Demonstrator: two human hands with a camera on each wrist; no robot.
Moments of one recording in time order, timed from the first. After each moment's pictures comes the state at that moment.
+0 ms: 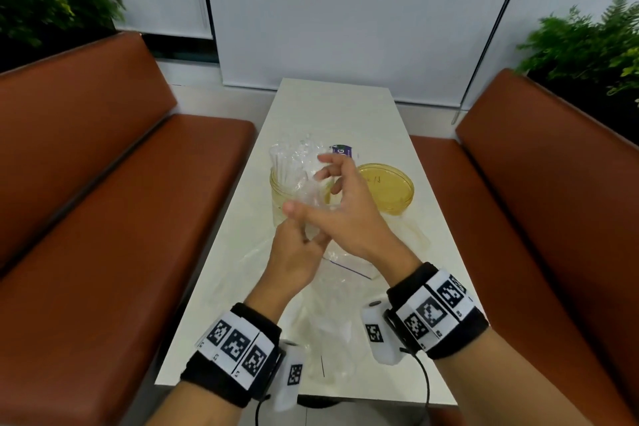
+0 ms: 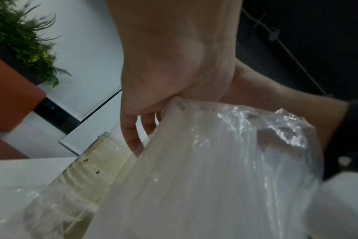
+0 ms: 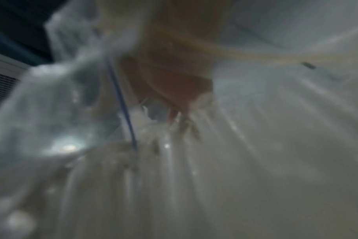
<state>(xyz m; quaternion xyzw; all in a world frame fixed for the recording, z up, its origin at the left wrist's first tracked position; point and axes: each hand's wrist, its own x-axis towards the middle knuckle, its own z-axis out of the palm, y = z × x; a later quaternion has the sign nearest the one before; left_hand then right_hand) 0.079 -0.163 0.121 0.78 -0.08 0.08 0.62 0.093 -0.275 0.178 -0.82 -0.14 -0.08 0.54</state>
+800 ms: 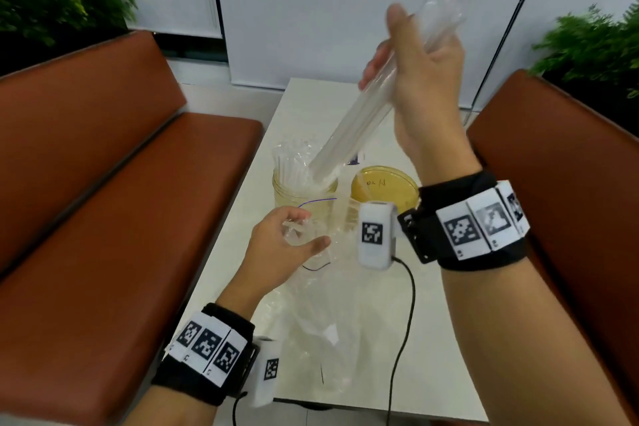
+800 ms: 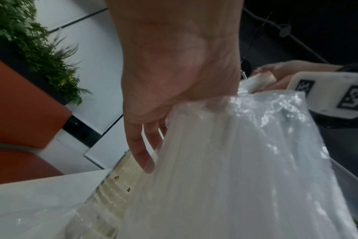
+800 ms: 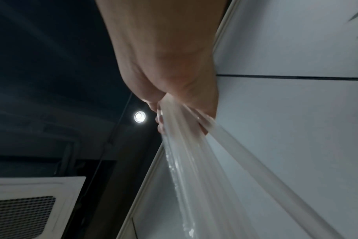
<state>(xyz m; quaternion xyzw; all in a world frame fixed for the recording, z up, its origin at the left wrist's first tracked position) 0.094 -0.135 0.109 0.83 -0.02 0.07 0.56 0.139 -0.299 0.313 -0.60 -0.14 -0.26 0.74</state>
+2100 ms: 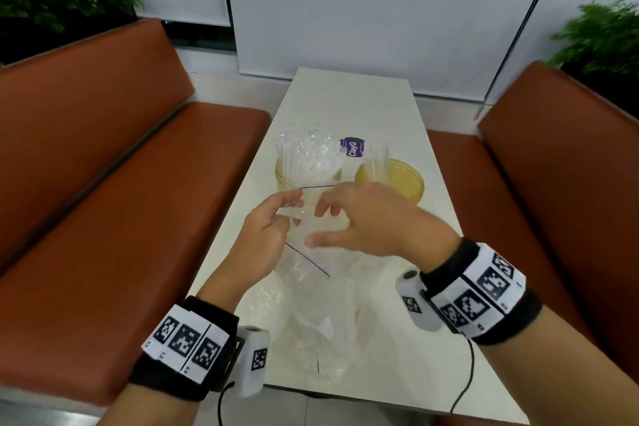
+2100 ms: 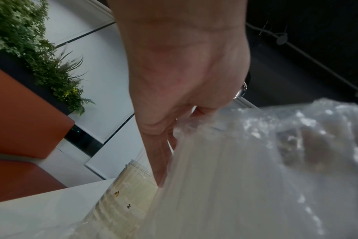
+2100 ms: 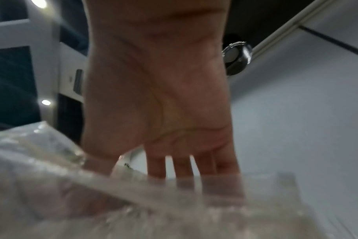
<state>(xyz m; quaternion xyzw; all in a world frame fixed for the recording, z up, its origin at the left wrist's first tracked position) 0.085 -0.122 0.122 0.80 -0.03 0.02 0.60 0.105 -0.312 0.201 -0.95 -0.29 0.04 0.11</state>
